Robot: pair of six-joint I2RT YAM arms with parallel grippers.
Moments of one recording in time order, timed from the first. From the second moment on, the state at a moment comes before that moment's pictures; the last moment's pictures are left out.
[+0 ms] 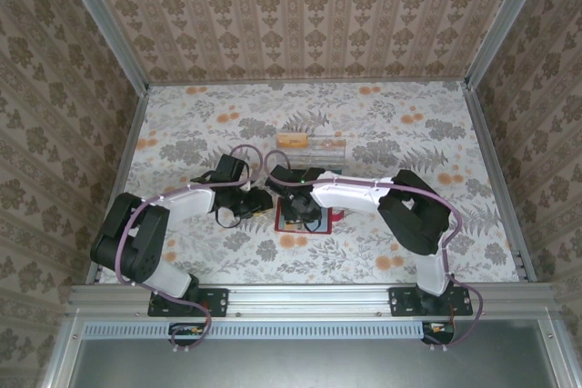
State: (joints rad) left arm -0.47 1.51 0.67 -0.25 0.50 -0.67; right arm 0.92 1.94 1.32 -0.72 0.06 0.84
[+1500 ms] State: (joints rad) left arm -0.48 1.51 0.70 -0.28 0.52 -0.67; right arm 0.82 1.53 1.03 -0.80 0.22 0.89
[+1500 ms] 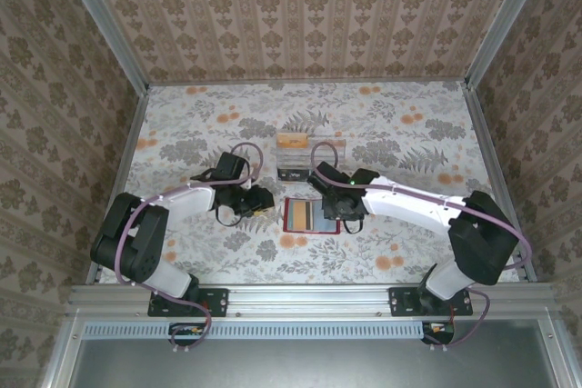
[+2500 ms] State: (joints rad) left arm -0.67 1.65 0.84 -0.35 0.55 -0.60; right arm 0.71 1.62 0.75 -0.08 -0.24 0.98
